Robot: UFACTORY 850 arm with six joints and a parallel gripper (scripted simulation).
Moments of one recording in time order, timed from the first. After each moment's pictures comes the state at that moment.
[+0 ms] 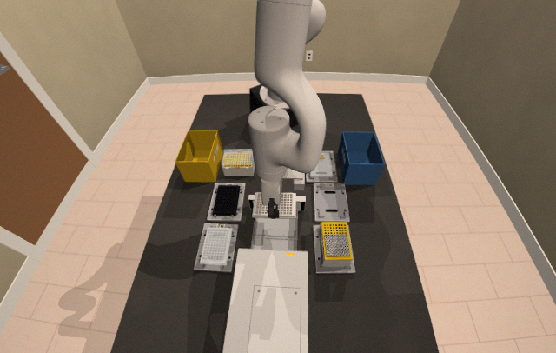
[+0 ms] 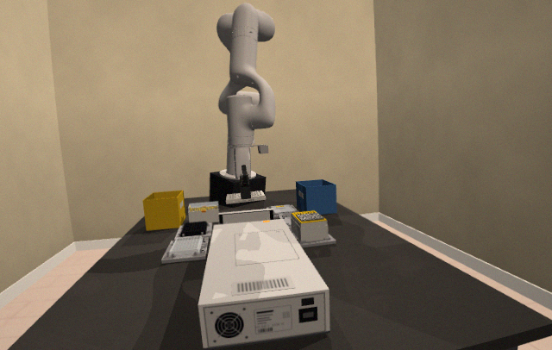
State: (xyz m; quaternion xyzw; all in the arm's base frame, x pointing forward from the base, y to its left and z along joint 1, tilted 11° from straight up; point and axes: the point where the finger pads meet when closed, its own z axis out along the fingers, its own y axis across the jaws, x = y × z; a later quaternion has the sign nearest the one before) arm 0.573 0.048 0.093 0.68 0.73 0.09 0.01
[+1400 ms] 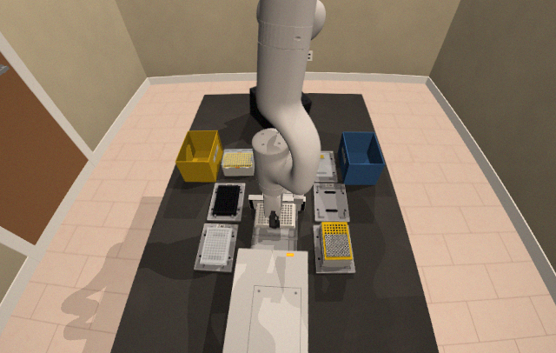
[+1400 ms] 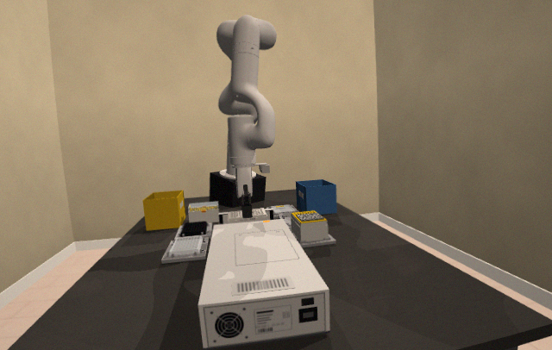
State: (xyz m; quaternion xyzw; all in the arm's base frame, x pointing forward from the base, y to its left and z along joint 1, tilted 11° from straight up) arm 0.581 0.056 0.032 0.68 0.73 0.09 0.01
